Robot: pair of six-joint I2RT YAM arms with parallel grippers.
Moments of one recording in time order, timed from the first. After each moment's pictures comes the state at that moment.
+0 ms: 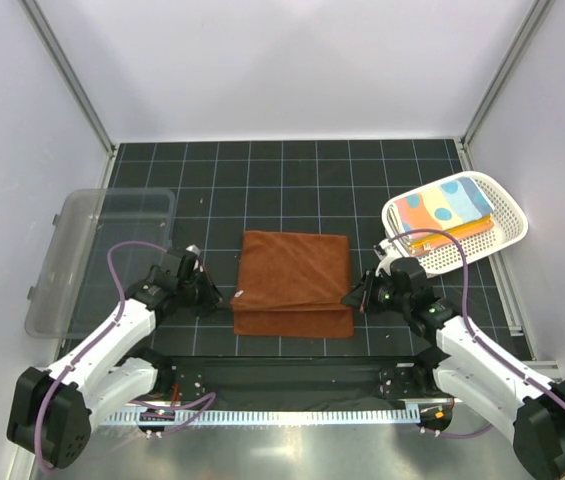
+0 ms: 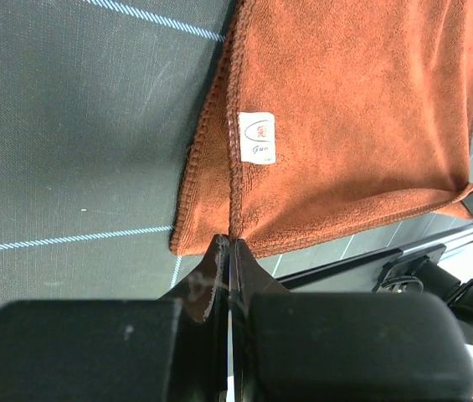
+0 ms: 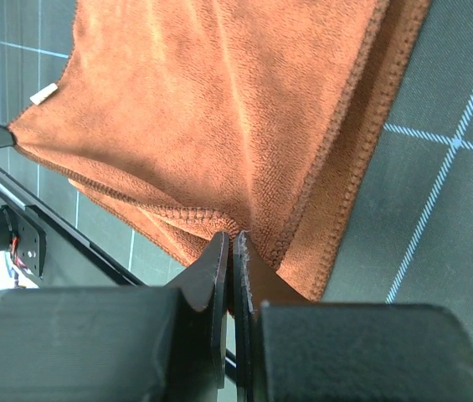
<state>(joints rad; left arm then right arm) -0.40 0.94 0.50 -0.53 0.25 -0.87 0.44 0.80 0.30 -0.15 -0.33 0.62</state>
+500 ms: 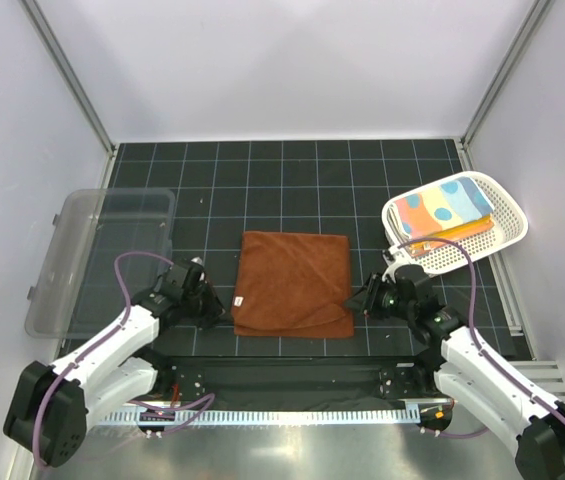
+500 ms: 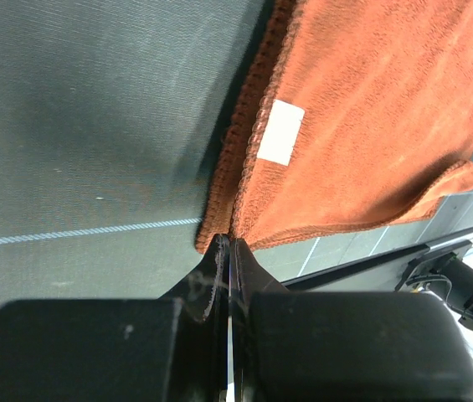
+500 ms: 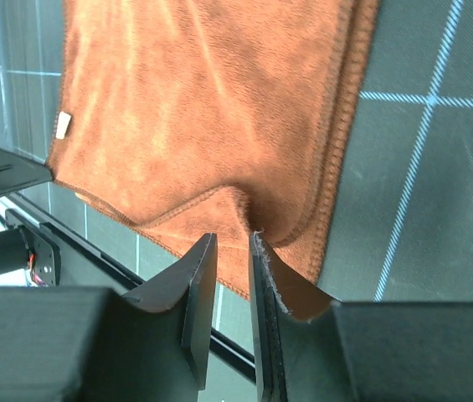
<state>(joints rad) -0.45 0.94 0.41 -0.48 0.24 -0.92 0.44 0.69 0.26 -0.21 -0.29 0.71</state>
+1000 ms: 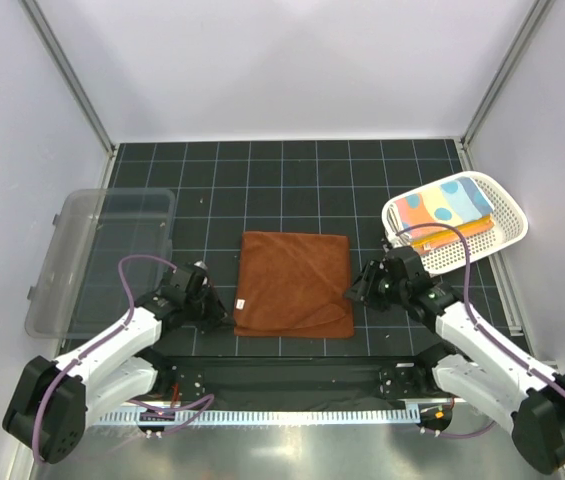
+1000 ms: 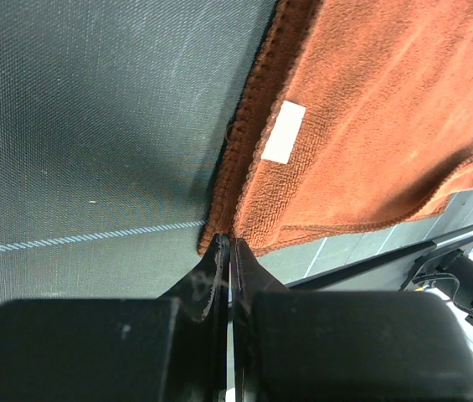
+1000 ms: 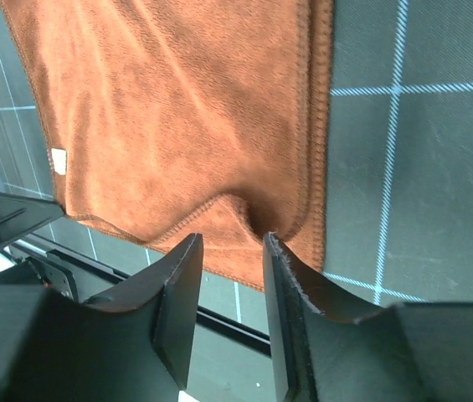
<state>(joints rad) -0.49 0.95 0.37 -0.43 0.24 -0.94 0.45 0.85 0.45 -0.41 -0.20 0.80</state>
